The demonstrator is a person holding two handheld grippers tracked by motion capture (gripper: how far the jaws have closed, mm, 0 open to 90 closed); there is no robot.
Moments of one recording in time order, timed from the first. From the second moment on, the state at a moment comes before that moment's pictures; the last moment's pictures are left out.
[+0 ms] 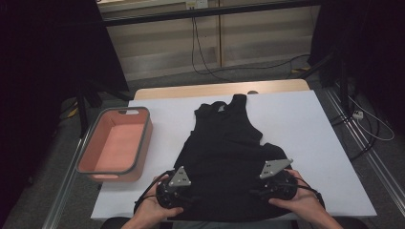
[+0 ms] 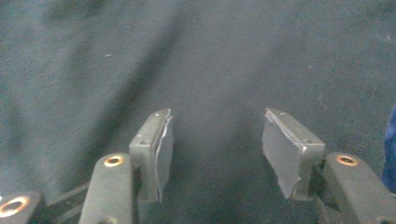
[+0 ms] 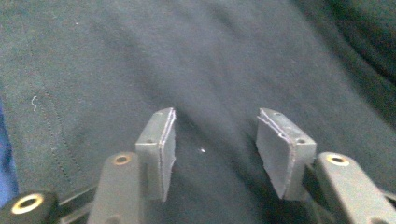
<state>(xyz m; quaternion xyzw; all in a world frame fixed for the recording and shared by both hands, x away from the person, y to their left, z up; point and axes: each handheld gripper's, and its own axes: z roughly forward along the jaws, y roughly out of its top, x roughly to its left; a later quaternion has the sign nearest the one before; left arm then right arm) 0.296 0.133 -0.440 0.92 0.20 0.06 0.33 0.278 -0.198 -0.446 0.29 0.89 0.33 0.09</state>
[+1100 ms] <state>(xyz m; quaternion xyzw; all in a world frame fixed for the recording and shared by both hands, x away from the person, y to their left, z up) 0.249 0.145 -0.432 0.93 0.19 -0.03 0.33 0.225 -0.190 -0.437 0.26 0.91 0.32 0.06</state>
